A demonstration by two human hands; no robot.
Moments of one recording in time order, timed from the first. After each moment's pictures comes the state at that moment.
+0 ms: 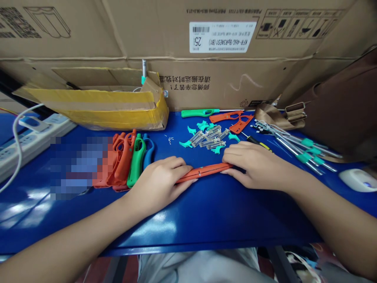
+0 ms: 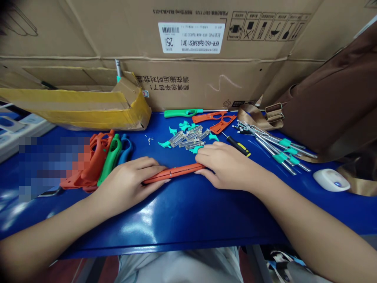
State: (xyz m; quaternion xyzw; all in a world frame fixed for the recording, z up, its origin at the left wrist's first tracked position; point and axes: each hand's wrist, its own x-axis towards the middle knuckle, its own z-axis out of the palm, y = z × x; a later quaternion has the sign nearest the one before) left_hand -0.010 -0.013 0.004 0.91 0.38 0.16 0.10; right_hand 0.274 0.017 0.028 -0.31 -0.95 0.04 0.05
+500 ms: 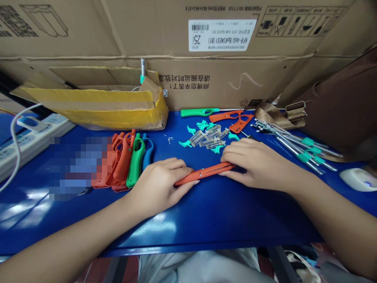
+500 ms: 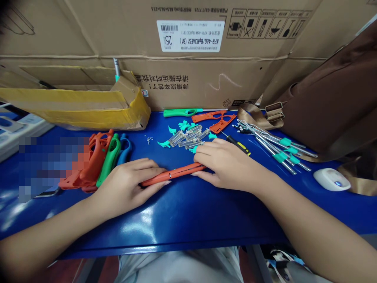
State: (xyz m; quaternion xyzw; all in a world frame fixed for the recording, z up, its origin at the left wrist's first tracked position) left_hand -0.008 -0.015 0.008 0.89 0.37 0.19 0.16; right_hand 0.273 0.016 0.033 -0.30 -0.95 0.02 0.09
